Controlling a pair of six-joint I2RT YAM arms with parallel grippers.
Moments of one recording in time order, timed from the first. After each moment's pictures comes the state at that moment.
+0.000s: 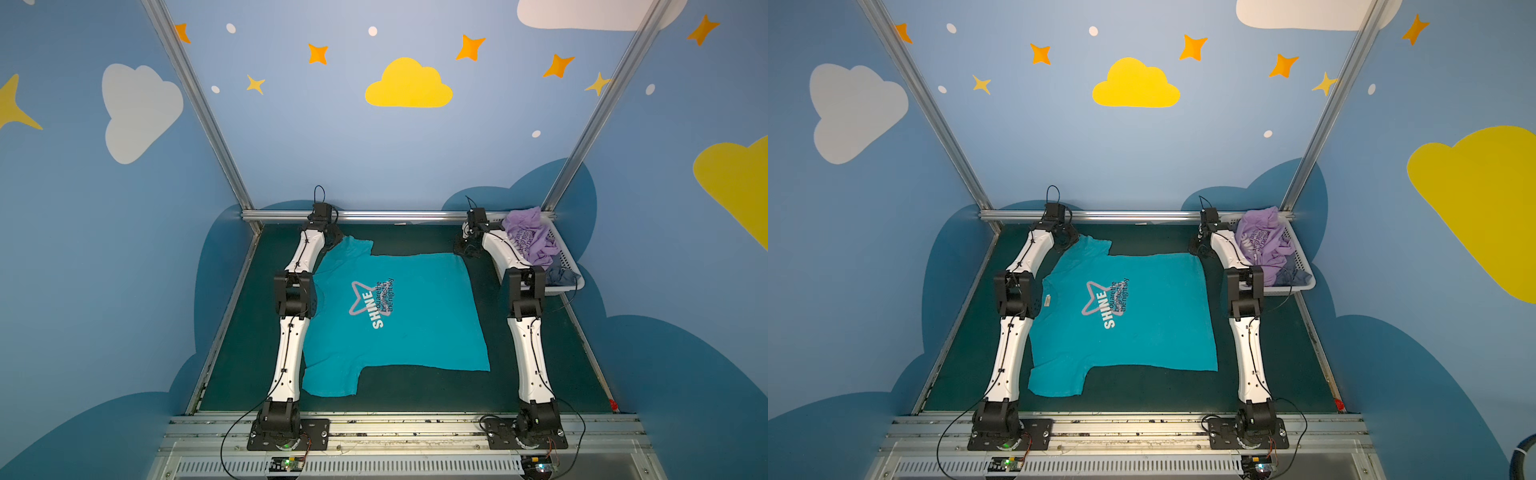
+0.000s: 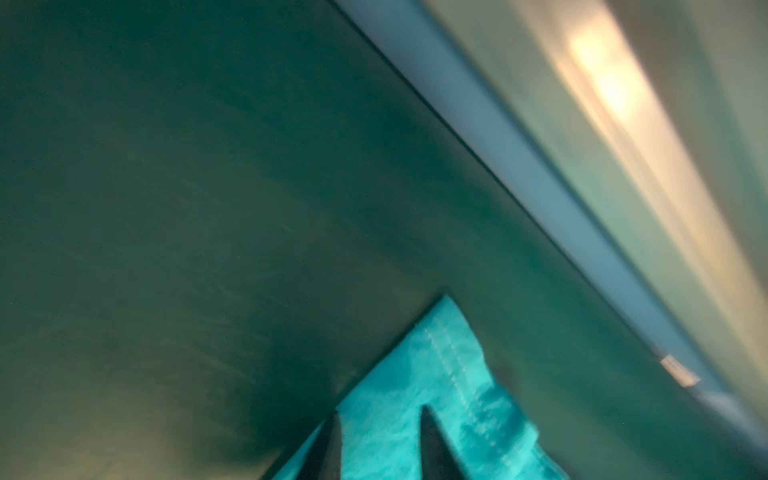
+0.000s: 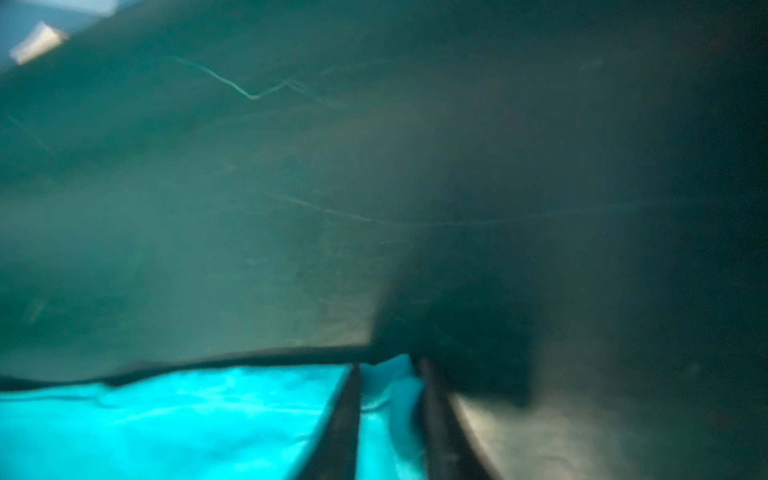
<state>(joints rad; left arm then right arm) -0.04 2.79 2.65 -0.80 0.04 -0.73 0.17 2.64 2.41 -0.86 -0.16 0.33</state>
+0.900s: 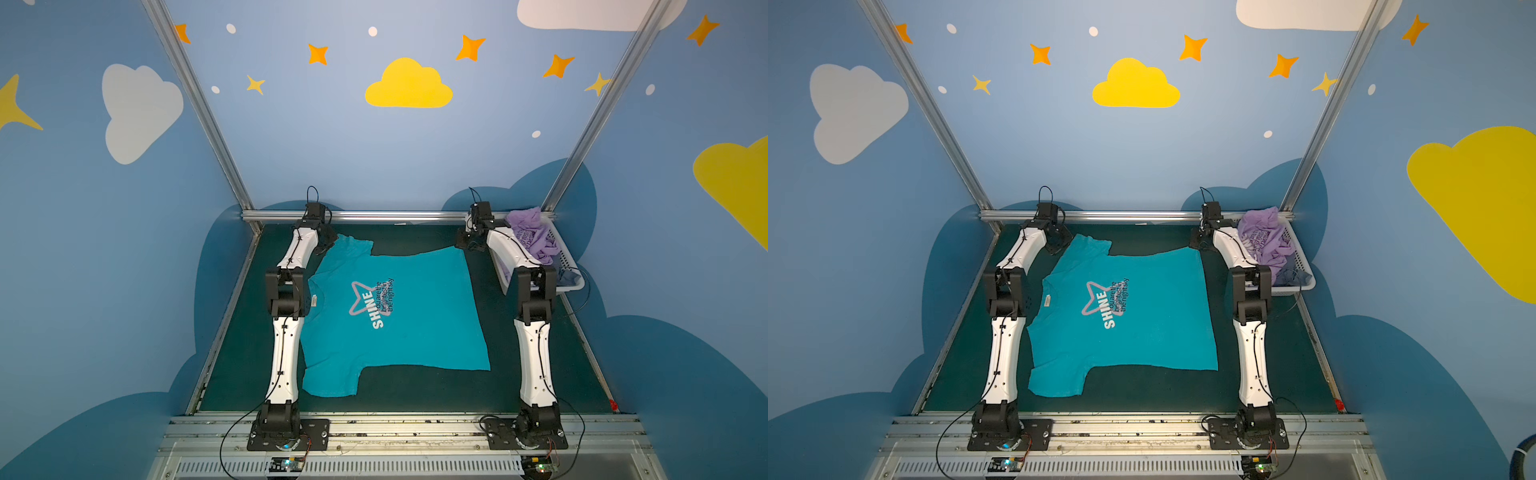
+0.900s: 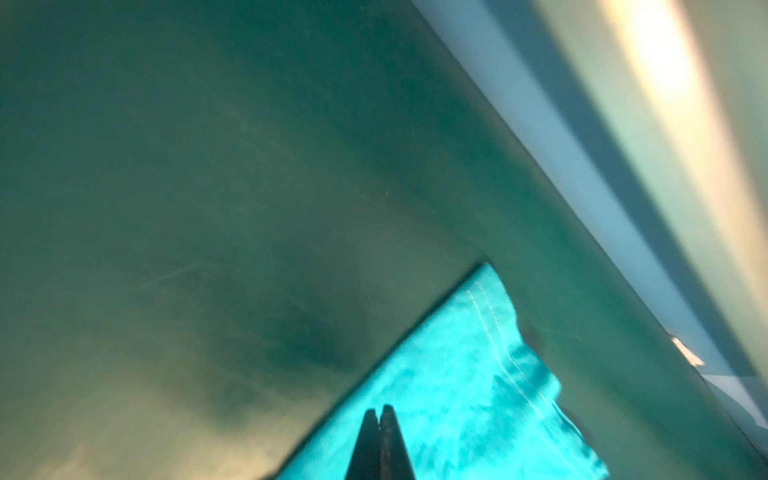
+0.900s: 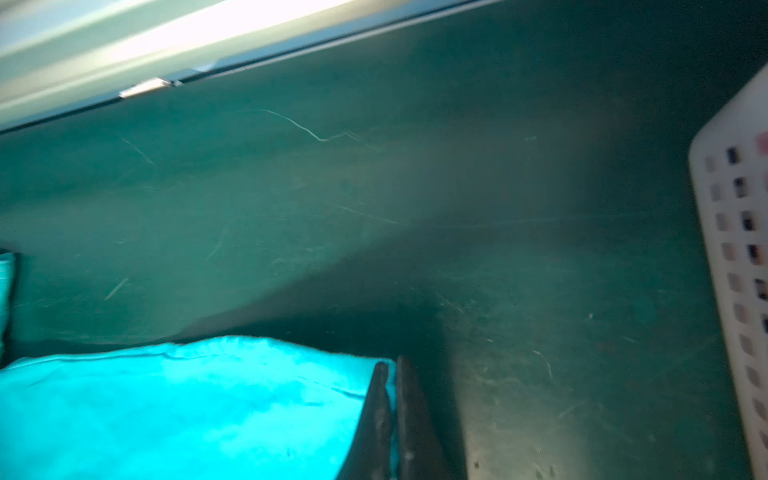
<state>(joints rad) -0.01 2.63 2.45 -0.81 0.06 -0.71 0.18 2.45 2.23 -0.76 -0.10 0.28</state>
